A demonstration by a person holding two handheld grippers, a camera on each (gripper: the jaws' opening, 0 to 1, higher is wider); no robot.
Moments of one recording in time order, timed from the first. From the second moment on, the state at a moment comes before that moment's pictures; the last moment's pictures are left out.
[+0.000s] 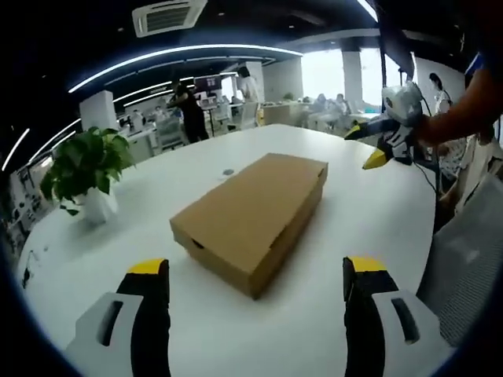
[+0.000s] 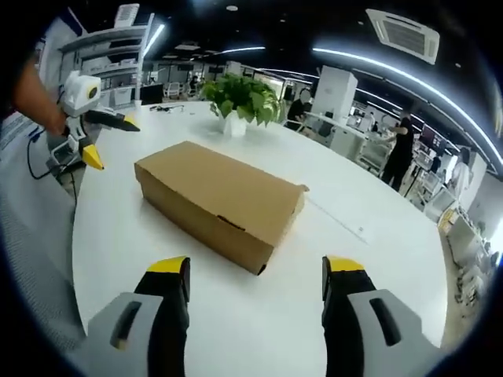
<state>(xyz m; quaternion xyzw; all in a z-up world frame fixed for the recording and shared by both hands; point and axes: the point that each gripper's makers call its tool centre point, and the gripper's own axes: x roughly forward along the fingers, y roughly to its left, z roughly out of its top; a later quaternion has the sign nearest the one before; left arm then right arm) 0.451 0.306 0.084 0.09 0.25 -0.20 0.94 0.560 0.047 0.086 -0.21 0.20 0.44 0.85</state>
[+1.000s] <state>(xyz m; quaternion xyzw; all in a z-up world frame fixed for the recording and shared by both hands) 0.483 0.294 0.041 0.03 0.27 -0.18 0.94 0.589 0.084 0.041 -0.22 0.22 0.50 0.81</state>
